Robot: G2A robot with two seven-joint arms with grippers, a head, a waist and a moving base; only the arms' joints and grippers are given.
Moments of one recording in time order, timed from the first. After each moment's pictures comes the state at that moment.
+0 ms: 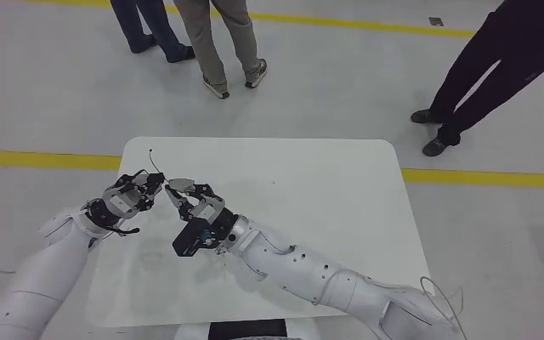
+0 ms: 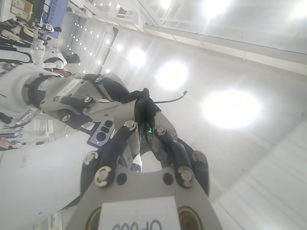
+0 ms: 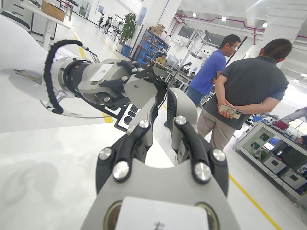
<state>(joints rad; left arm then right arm) 1.43 -0.99 -1.38 -1.34 -1.30 0.27 -1.35 -0.96 -1.33 0.30 -1.45 -1.57 0.34 -0.37</state>
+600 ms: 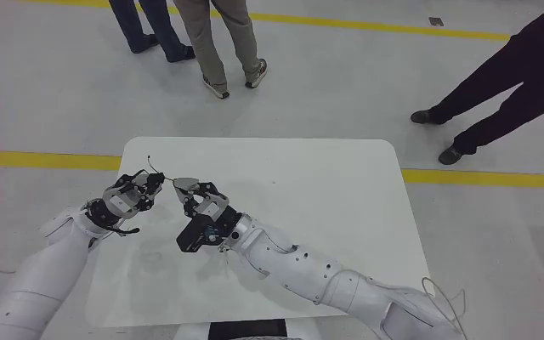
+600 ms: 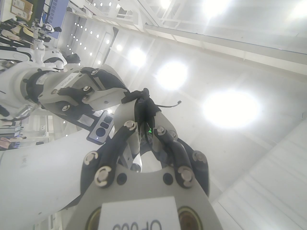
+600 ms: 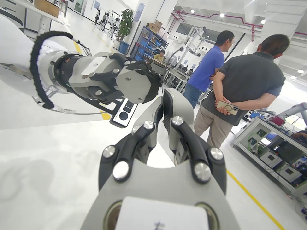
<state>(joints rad) 1.43 -0.99 -1.38 -1.34 -1.30 0.27 -1.35 -0.97 -1.32 0.32 -1.45 -1.57 0.34 -0.37</state>
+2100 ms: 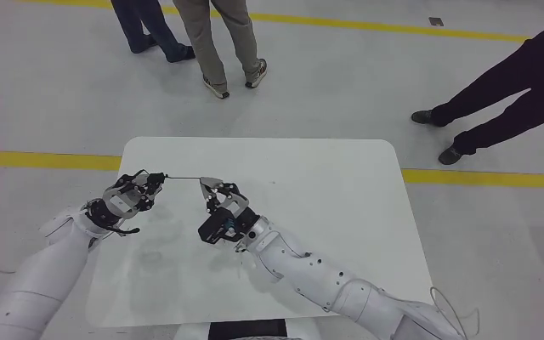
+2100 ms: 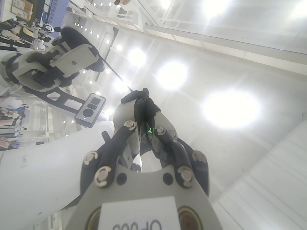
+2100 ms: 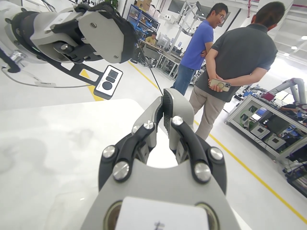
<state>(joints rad) 1.43 -0.99 -1.38 -1.34 -1.30 0.27 -1.35 -1.08 -1.26 0.41 -1.48 -1.57 0.34 -0.32</state>
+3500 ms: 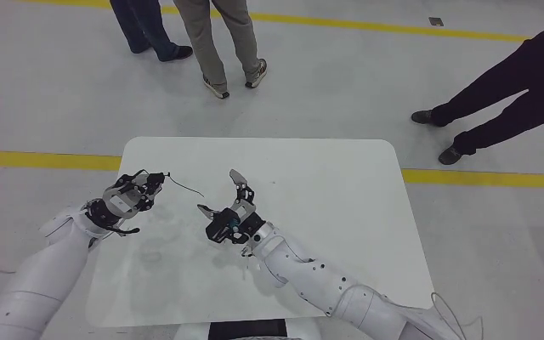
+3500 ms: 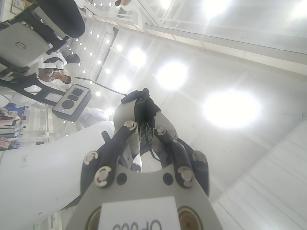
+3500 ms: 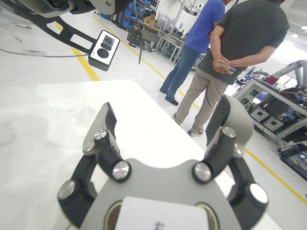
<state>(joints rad) 1.43 -0.99 -1.38 -1.34 -1.30 0.27 -1.35 -1.12 -1.24 0.43 -1.46 -1.57 0.34 -0.26</state>
